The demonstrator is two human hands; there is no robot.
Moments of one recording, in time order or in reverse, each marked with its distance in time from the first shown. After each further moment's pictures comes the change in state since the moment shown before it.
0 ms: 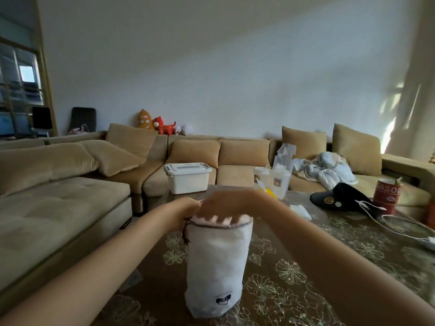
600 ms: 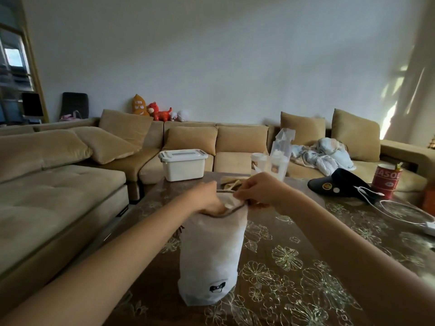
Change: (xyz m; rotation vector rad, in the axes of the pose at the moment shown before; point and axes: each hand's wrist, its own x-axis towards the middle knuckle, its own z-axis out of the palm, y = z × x) left_hand 0.031 0.013 0.043 1.104 0.145 0.259; right_hand 0.003 0.083 0.003 0.423 0.497 0.147
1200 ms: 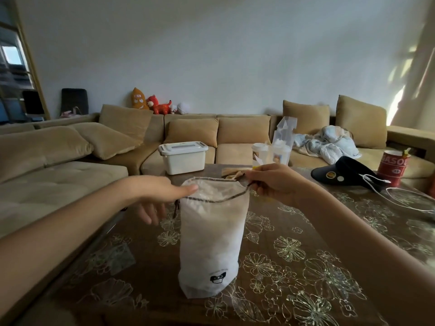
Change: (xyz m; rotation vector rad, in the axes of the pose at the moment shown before) left_hand -0.049 -0.045 -0.039 -0.206 -0.218 -0.289; right_hand 0.006 0.021 -0.013 0.612 -0.007 0.030
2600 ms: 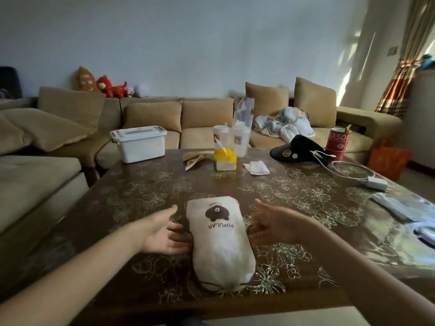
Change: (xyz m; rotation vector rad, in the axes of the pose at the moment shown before) left_hand 0.081 0.019 0.134 -0.977 -0.406 -0.173; right_hand -0.037 0.128 -0.104 0.068 -0.003 0.519
